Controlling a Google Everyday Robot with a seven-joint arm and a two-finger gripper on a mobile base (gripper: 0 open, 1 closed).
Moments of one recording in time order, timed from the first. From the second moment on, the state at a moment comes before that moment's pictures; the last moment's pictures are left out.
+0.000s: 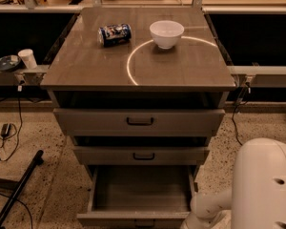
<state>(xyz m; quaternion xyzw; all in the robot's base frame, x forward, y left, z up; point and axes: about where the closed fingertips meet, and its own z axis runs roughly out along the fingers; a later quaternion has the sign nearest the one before) 0.293 -0.149 0.226 0.44 -0.86 -0.25 0.07</state>
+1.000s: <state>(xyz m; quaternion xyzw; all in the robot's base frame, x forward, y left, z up) 0.303 -0.129 0.205 0.47 -0.85 -0.24 0.06</state>
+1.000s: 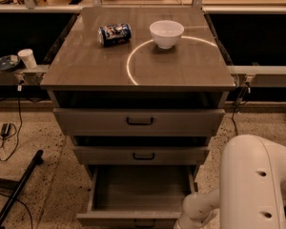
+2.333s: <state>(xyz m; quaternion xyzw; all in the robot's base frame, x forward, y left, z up) 0.299 -0.112 0.191 0.52 -0.82 -0.25 0.06</state>
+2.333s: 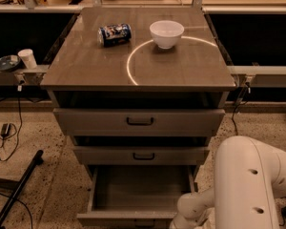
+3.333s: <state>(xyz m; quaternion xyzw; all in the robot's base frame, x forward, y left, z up) 0.303 -0.105 0.192 0.54 -0.80 -0.25 0.07</state>
